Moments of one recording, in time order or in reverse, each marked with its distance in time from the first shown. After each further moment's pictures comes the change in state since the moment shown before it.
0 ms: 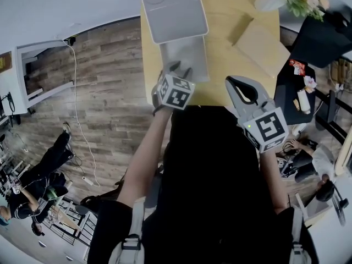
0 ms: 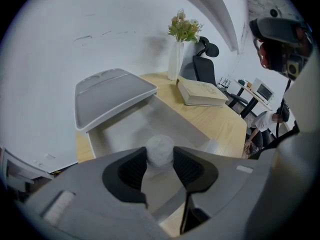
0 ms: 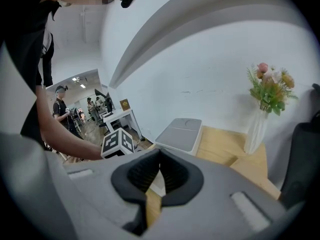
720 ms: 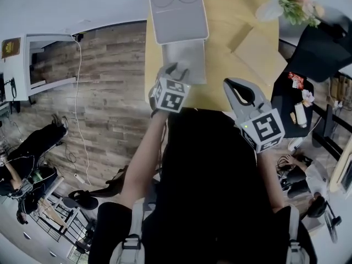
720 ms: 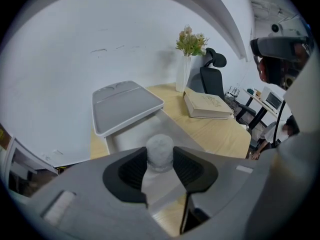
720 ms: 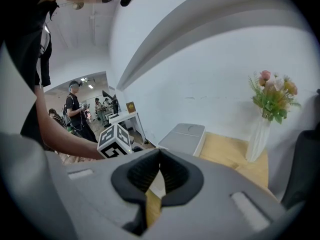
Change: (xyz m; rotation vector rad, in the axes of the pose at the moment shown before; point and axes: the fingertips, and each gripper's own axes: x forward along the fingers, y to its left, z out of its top) left arm -0.033 0.000 0.017 -0.077 -0.085 0.102; right arm -0.020 -0.004 0.003 -0.045 -0.030 0.029
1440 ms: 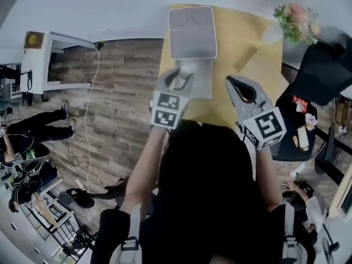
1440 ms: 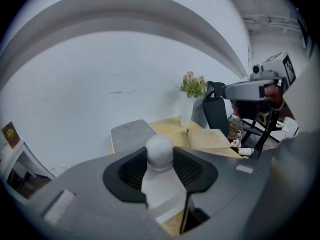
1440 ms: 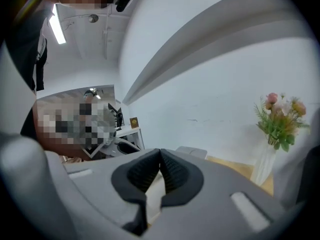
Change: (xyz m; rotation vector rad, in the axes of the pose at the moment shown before) left arm -0.103 0.012 0.092 -0.040 -0.285 0.094; right arm -0.008 -0.008 0.062 -0.075 -0.228 0.069
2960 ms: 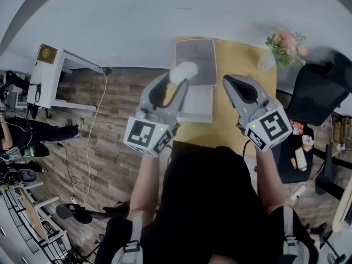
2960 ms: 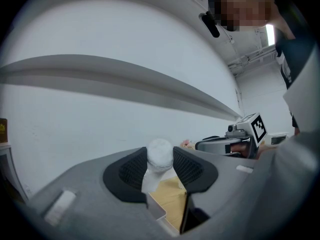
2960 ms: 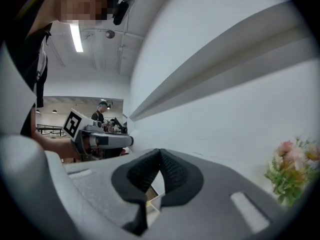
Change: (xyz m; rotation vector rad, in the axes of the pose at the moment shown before) left arm -0.132 0.017 0.168 -0.058 -0.612 -0.022; right arm -0.002 0.002 0.121 -0.112 -0.226 0.060
